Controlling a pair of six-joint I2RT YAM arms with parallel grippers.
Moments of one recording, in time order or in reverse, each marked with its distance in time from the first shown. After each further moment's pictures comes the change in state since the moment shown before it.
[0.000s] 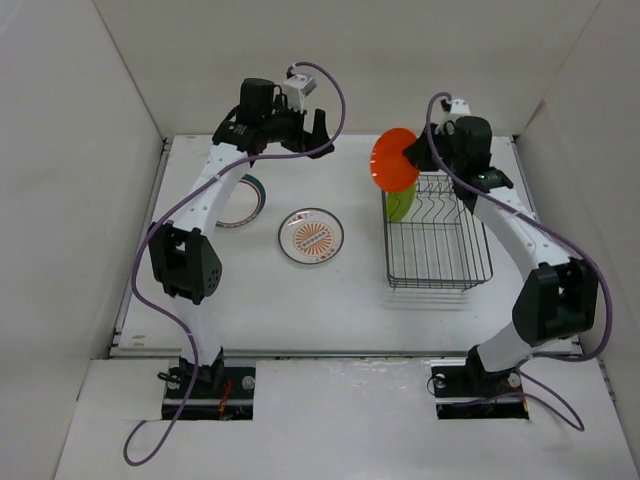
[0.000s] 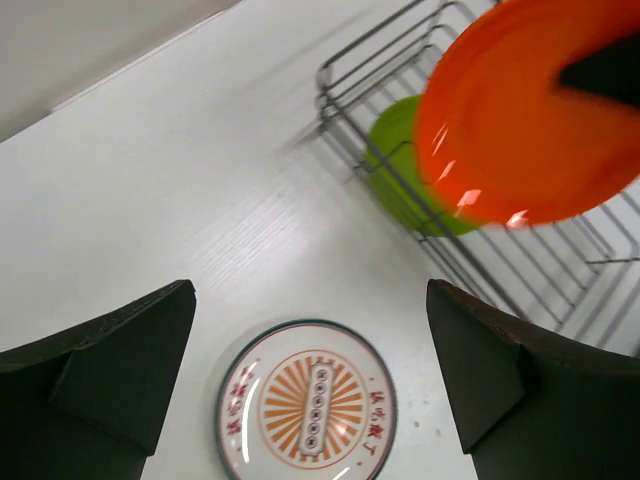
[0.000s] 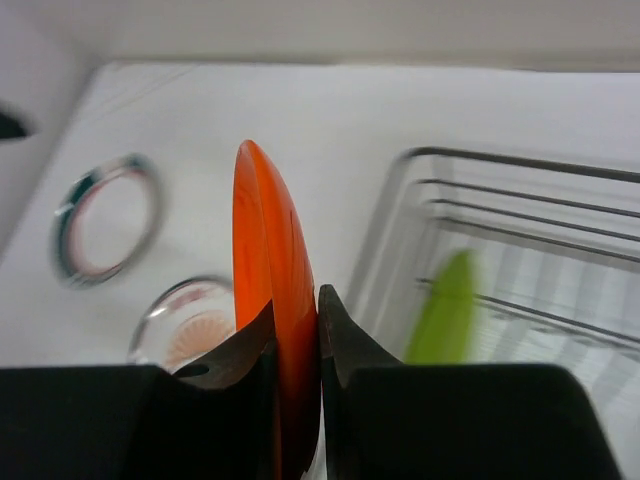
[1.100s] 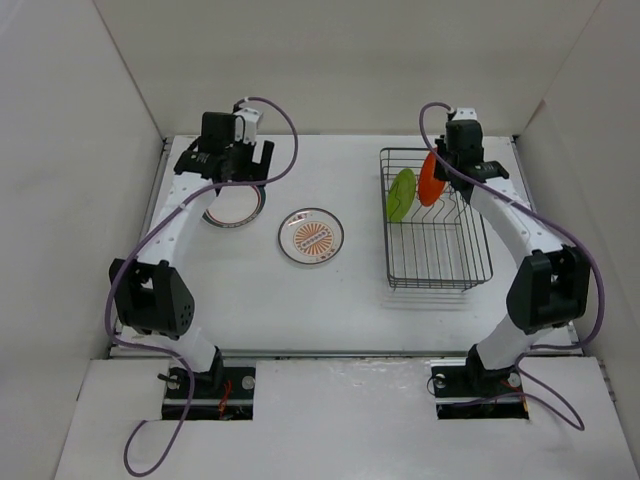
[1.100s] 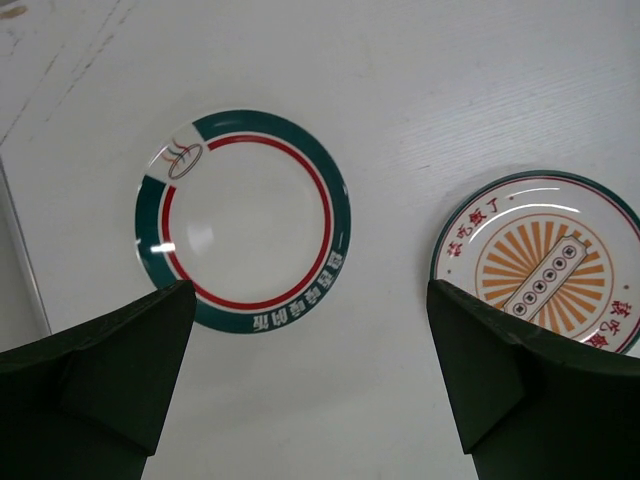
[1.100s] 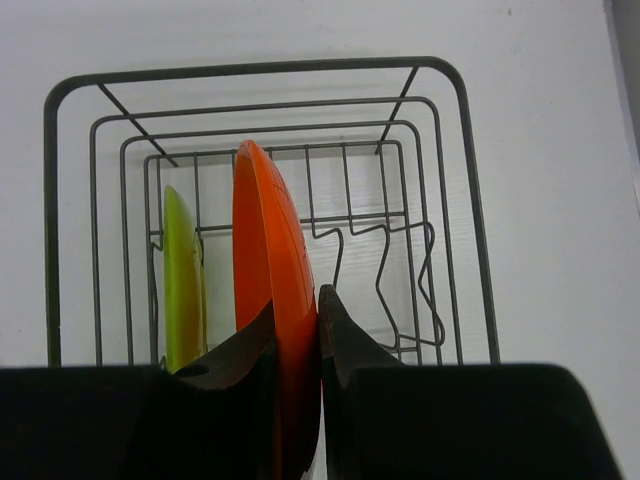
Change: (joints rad) left arm 0.111 -0.300 -0.406 -0.103 -0.597 0.162; right arm -0.025 0.062 0.126 -0.367 0.635 -0.189
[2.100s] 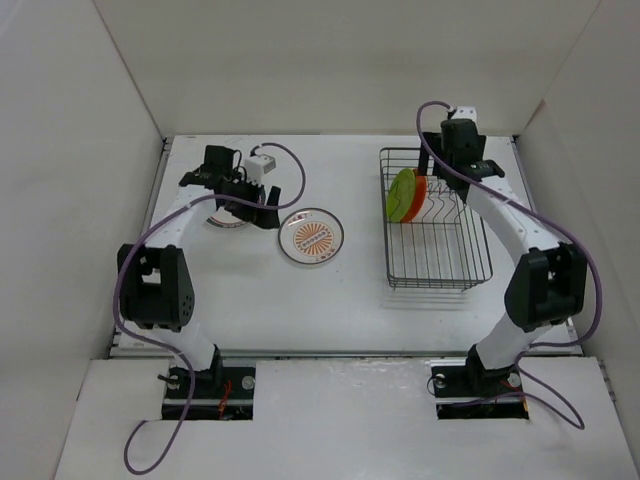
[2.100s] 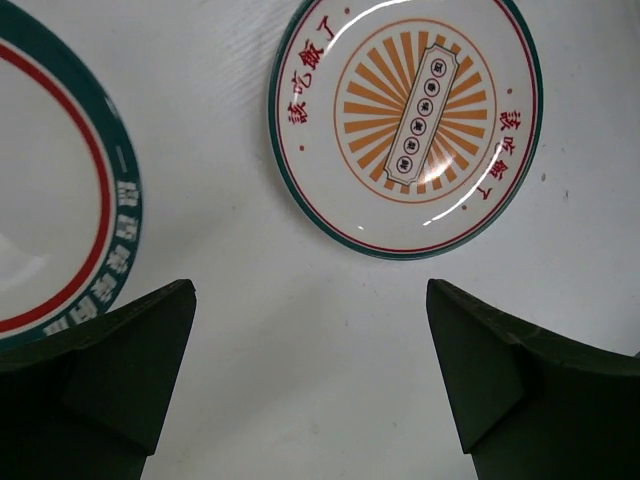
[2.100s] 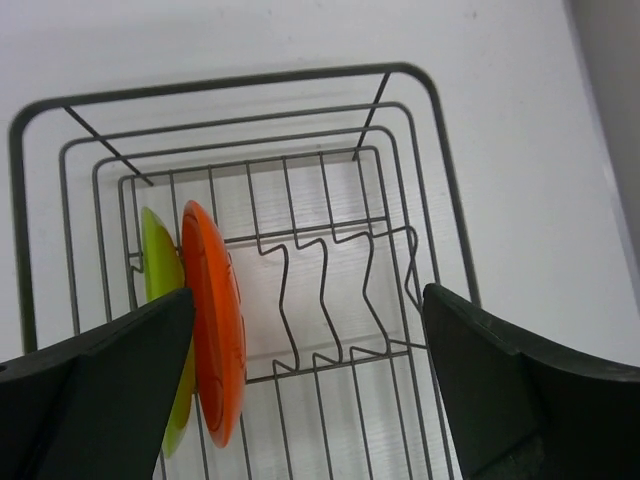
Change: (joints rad) left arm 0.101 0.005 -0.254 -0.051 0.472 0.155; right arm 0.022 0.050 0.017 0.011 0.097 0.019
